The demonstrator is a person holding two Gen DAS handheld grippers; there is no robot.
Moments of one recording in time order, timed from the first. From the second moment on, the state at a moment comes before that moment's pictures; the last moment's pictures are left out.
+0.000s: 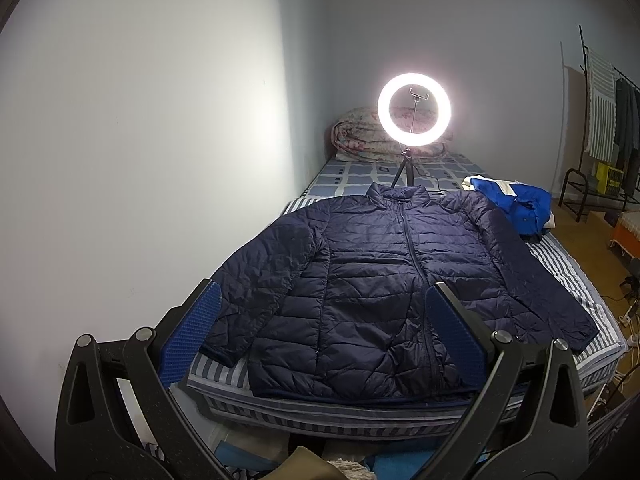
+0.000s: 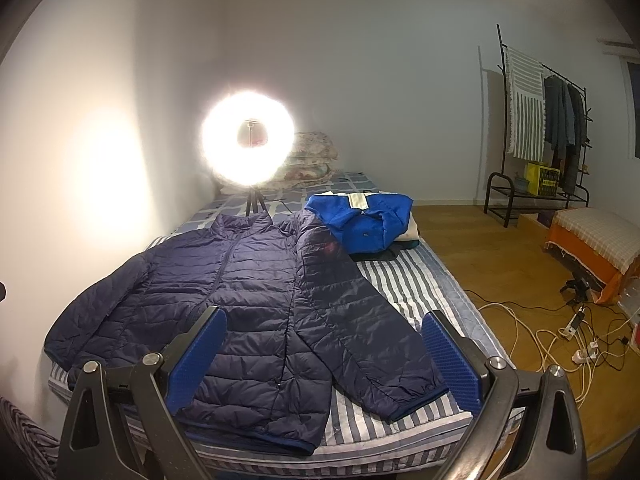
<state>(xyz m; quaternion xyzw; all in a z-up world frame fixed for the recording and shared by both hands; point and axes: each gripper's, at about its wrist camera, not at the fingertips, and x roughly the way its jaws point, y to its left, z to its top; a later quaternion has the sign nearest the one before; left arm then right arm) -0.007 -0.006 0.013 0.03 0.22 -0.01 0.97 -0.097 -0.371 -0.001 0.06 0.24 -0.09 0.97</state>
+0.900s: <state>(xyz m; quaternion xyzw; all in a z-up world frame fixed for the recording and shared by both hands) -0.008 -0.008 0.019 0.02 0.22 -0.01 0.97 -0.094 -0.361 0.002 0.04 0.24 -0.08 0.97</state>
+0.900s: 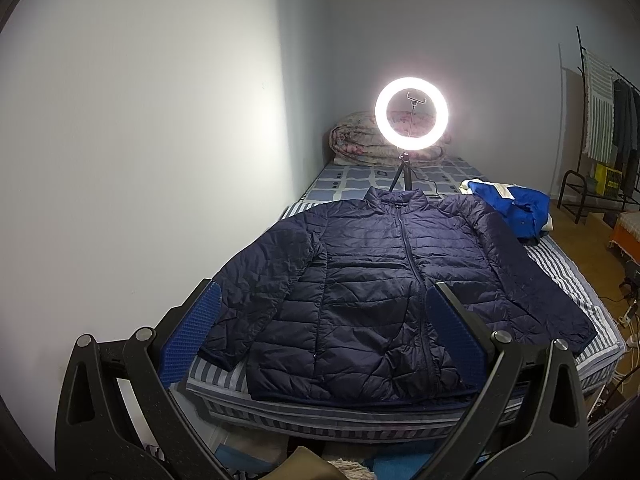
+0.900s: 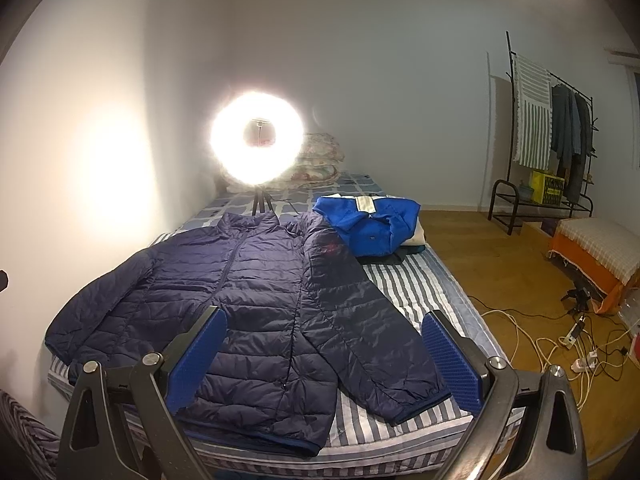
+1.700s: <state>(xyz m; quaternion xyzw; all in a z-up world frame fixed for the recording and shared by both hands) -0.009 -0.009 0.020 0.02 0.22 -0.01 0.97 -0.089 -0.353 0.001 0.04 0.23 -0.07 0.97</state>
